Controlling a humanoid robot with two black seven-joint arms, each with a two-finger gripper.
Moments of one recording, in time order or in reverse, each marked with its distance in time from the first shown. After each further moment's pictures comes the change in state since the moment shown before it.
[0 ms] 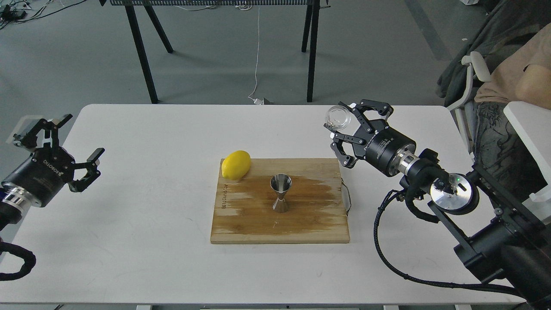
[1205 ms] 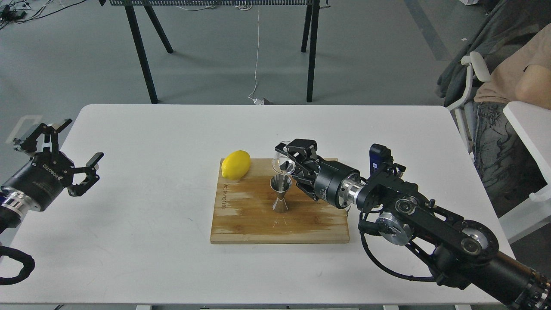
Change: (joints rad) left arm 0.016 -0.002 0.001 0.009 0.005 0.000 0.000; right arm 0.090 0.046 -0.339 0.045 -0.695 -0.003 0.008
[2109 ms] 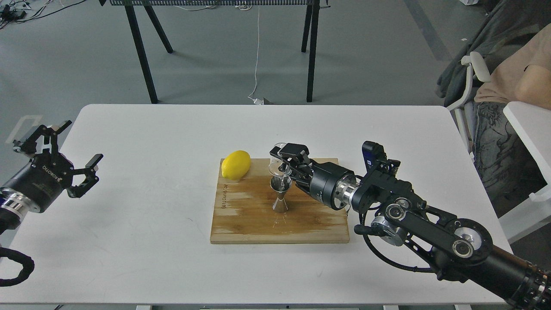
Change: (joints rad) left arm 0.006 0.000 -0.001 0.002 0.000 0.000 0.000; right arm 0.048 -0.005 -0.076 -0.012 -0.114 -0.010 0.004
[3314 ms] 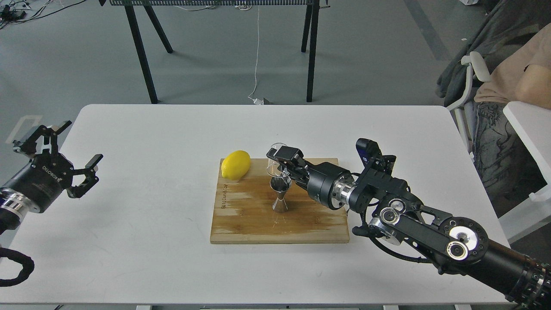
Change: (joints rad) left arm 0.000 0.000 0.000 0.000 0.000 0.000 0.000; right arm 0.037 -0.007 -0.048 -0.010 -0.097 -0.001 0.000
